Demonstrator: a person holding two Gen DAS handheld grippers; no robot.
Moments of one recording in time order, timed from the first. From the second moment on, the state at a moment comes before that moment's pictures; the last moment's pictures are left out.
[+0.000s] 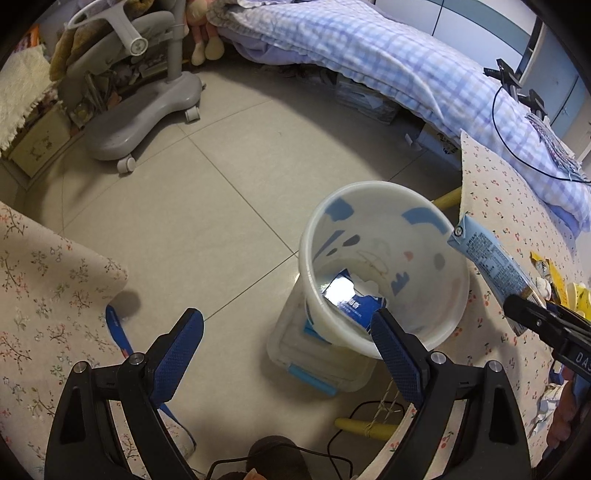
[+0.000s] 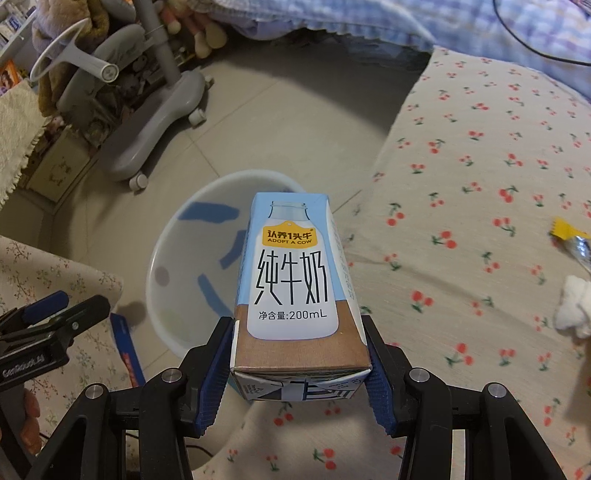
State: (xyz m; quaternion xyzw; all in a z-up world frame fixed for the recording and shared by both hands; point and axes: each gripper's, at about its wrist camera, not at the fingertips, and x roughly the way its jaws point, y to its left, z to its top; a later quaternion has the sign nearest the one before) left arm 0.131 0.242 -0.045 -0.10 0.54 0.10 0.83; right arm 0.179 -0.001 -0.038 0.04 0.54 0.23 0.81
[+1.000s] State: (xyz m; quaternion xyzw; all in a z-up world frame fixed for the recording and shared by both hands) left arm 0.130 0.165 -0.029 -0.06 0.53 0.03 0.84; right arm 0.128 -0.124 0.022 0.01 0.48 0.13 0.87
